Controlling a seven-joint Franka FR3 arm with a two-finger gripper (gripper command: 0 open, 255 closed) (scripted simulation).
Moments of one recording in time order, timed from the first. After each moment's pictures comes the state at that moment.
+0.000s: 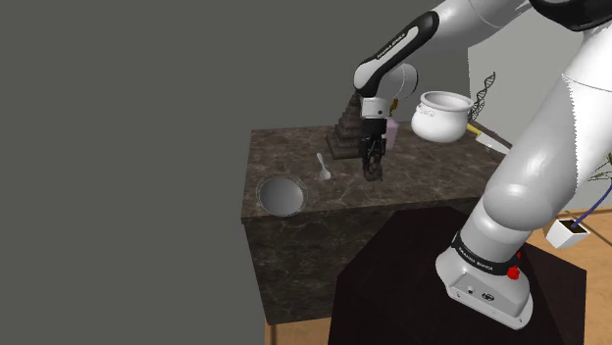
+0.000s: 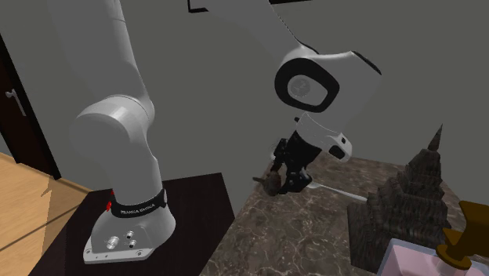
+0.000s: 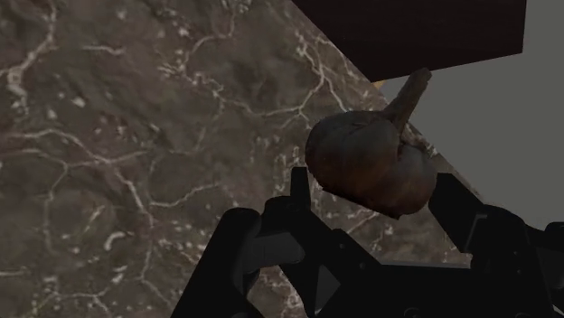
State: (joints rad) arm -0.06 -0.05 -0.26 -2.45 0.24 2.00 -0.46
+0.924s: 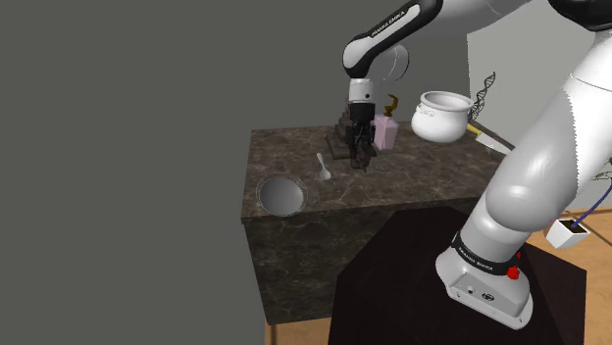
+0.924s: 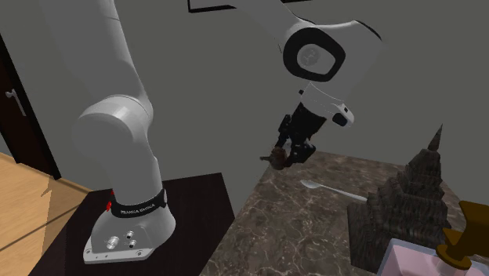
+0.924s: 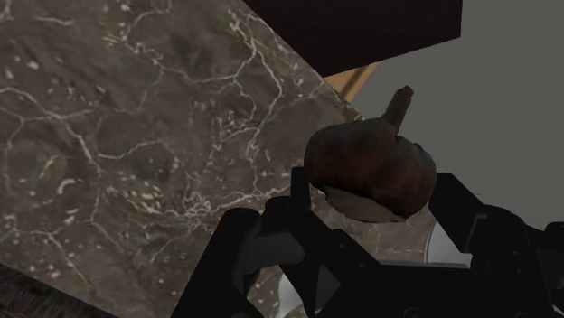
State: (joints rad) arm -0.01 -0.10 -0.21 -2.35 0.26 1.88 -0.34
